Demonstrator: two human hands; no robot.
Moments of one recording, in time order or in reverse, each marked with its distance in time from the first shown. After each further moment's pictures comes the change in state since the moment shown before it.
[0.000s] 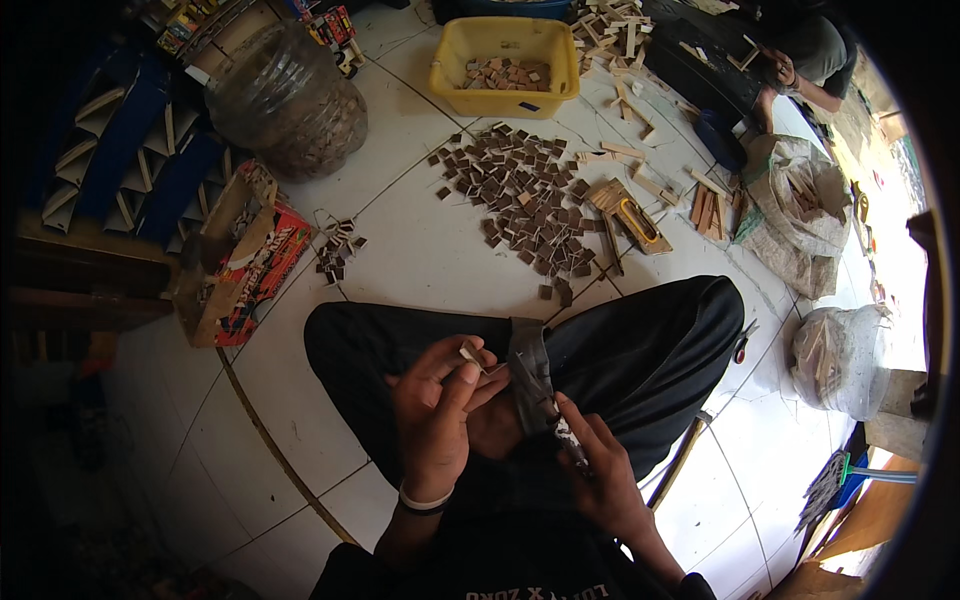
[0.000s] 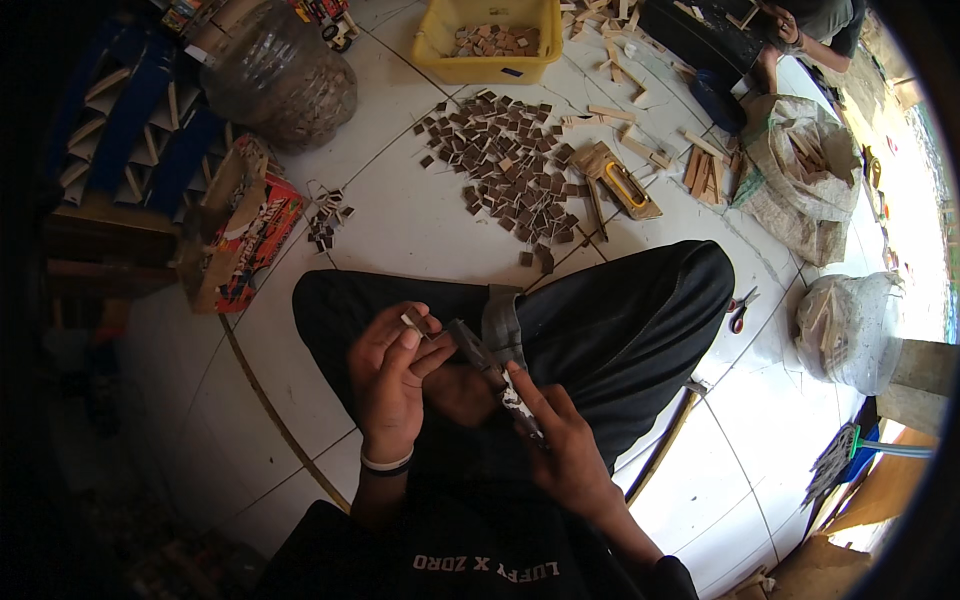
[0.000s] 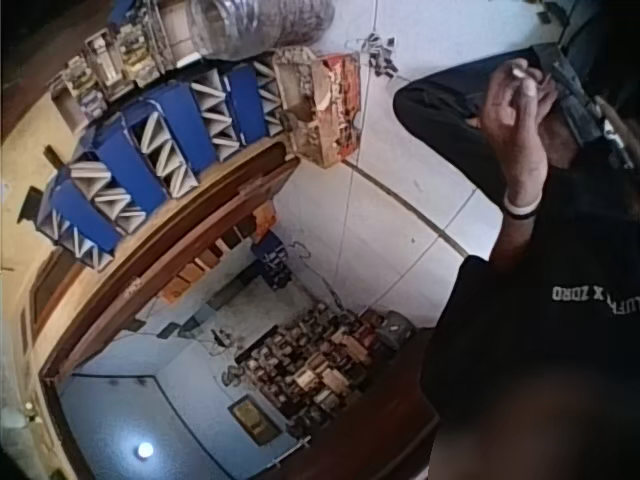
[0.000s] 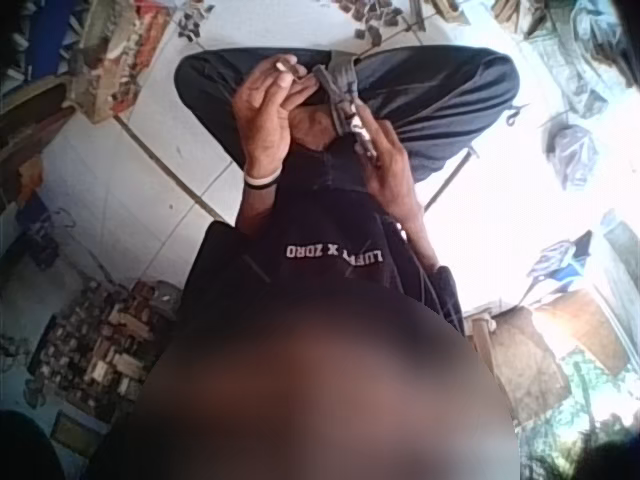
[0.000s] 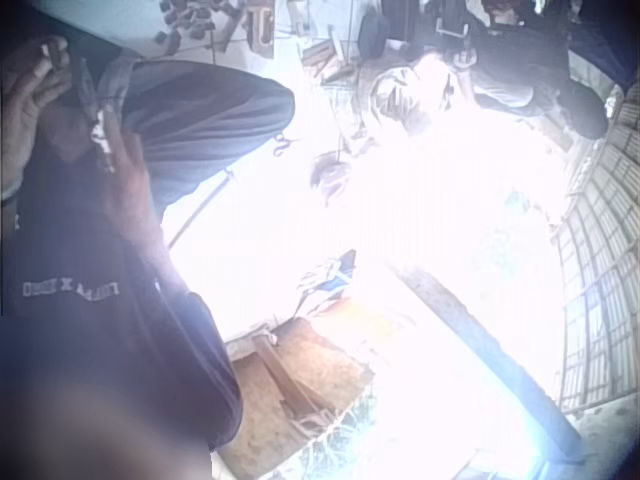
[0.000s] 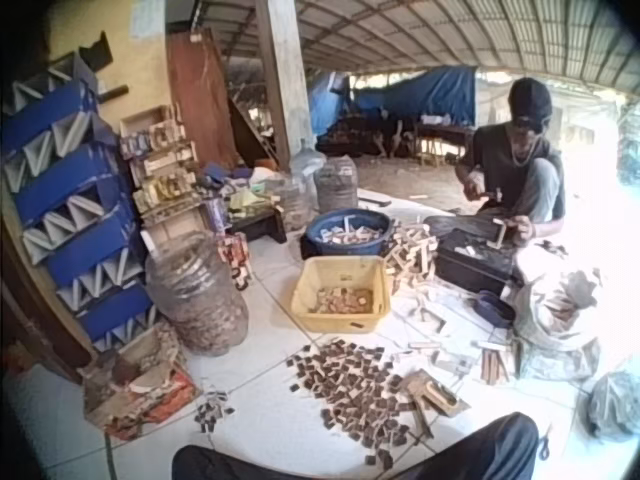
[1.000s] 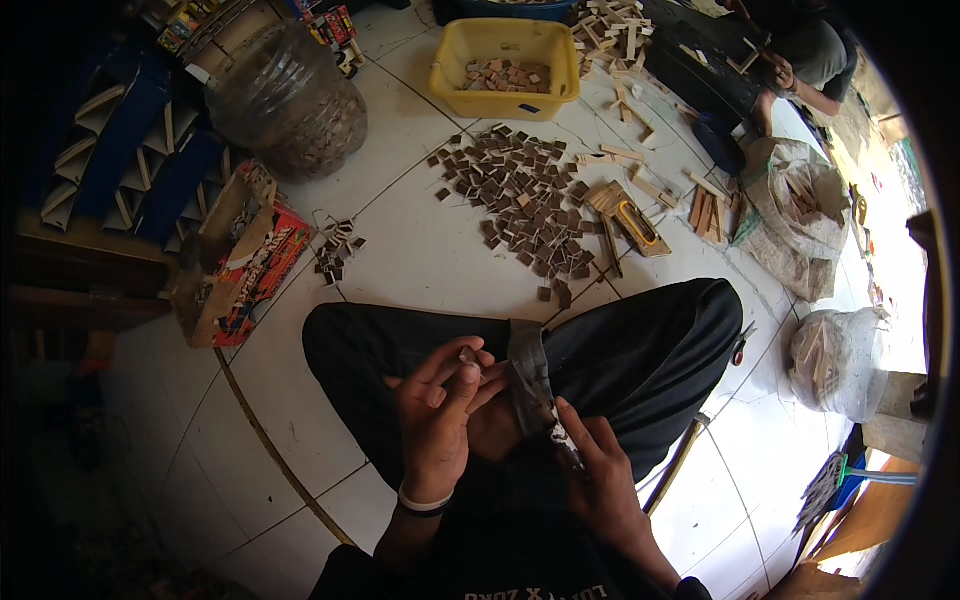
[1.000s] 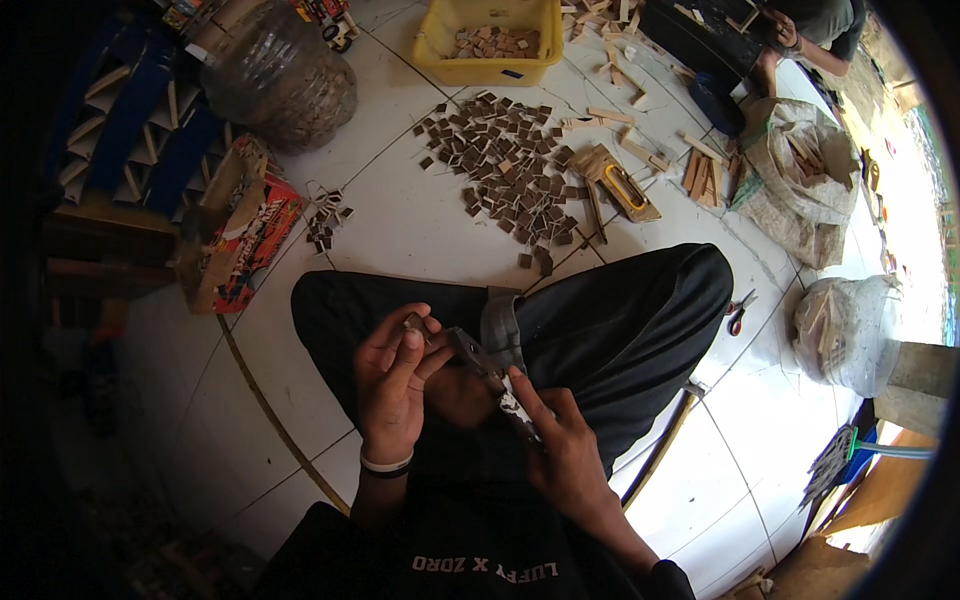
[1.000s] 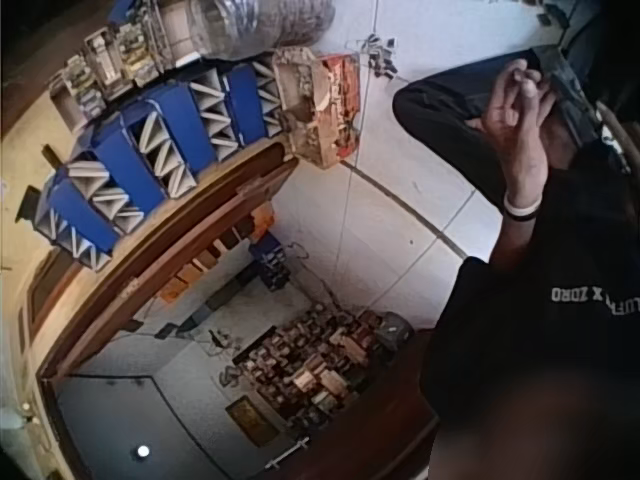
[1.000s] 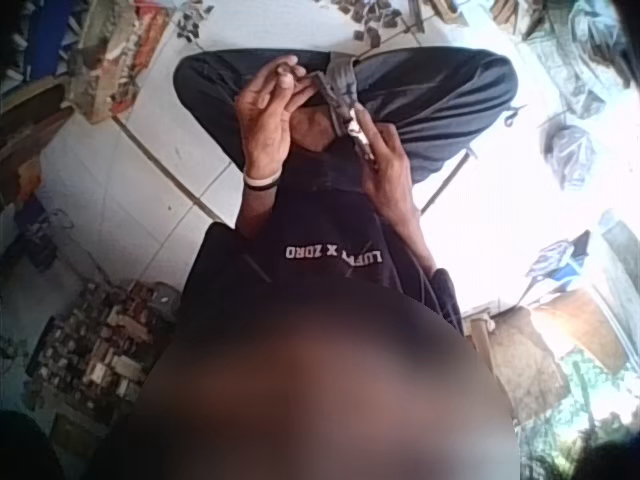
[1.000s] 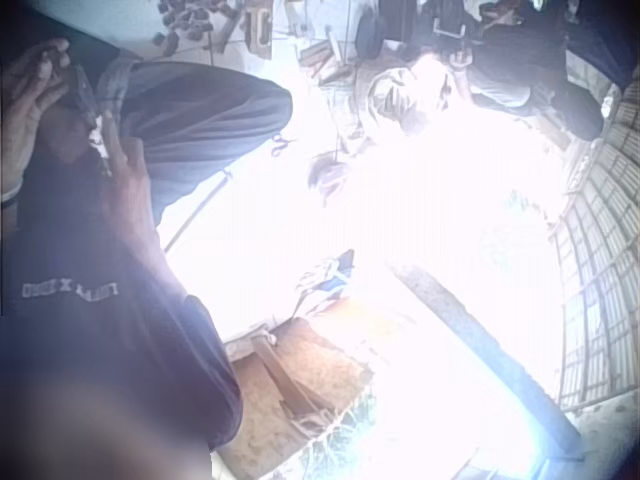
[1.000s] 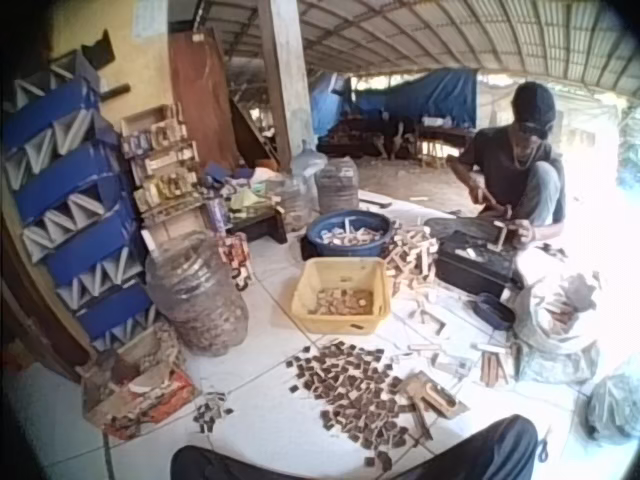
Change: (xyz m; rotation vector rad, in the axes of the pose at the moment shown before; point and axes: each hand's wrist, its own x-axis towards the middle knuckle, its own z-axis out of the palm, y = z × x) left_hand 0.000 -0.007 -0.006 -0.077 -0.046 -0.003; right_hand -0.006 0.001 0.007 -0.143 0.077 0.014
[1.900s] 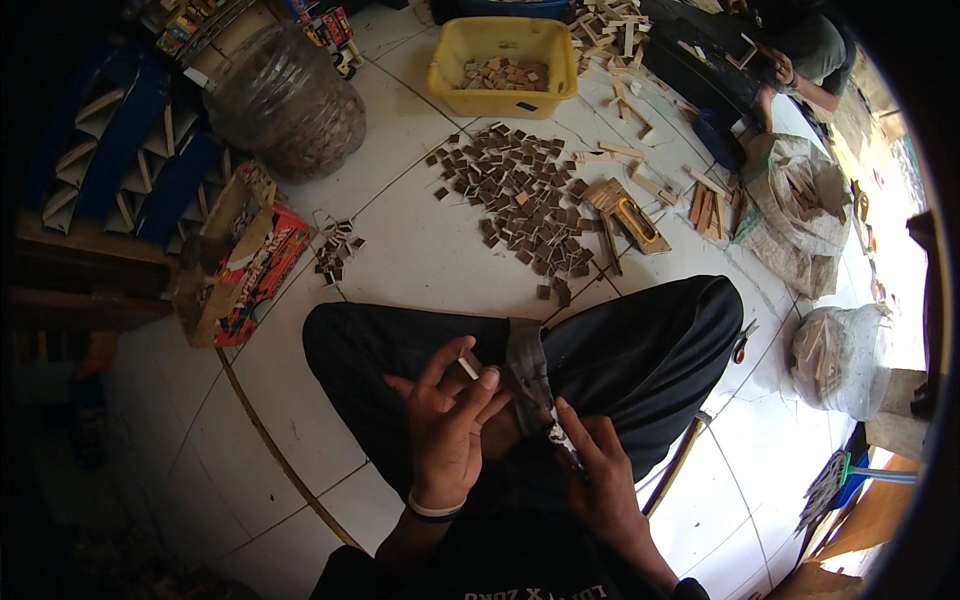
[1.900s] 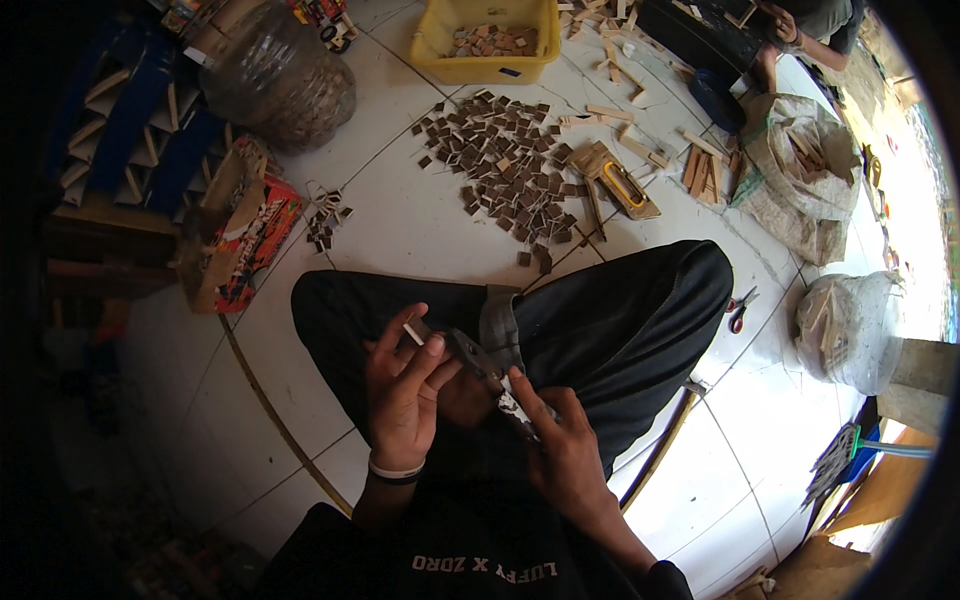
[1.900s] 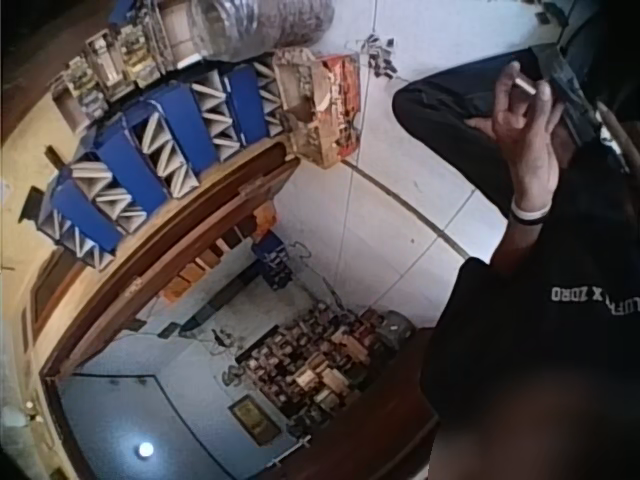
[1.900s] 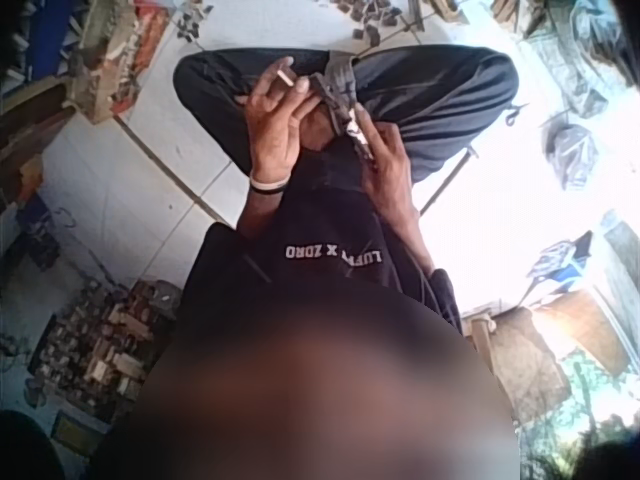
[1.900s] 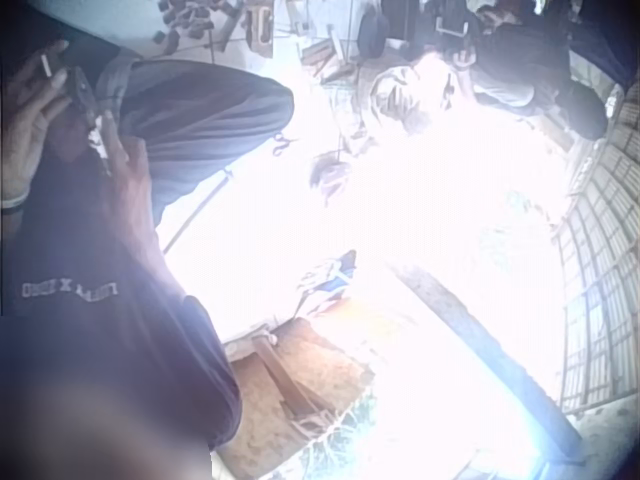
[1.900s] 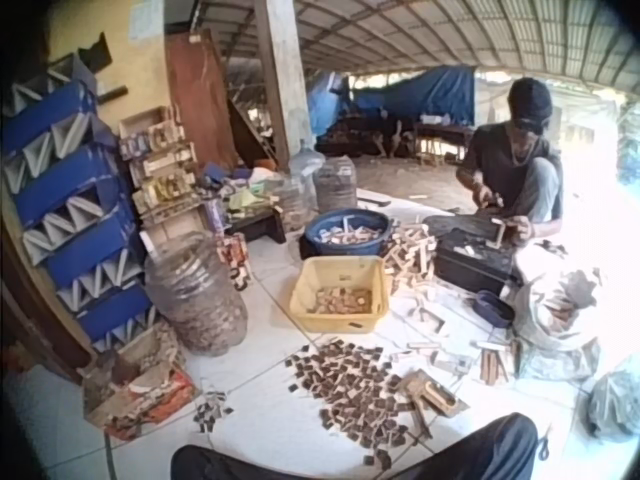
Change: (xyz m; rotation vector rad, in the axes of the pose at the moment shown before) left_hand -0.011 -0.005 0.012 -0.144 0.122 -0.170; right_hand -0.004 0.005 0.002 -0.038 0.020 -0.002
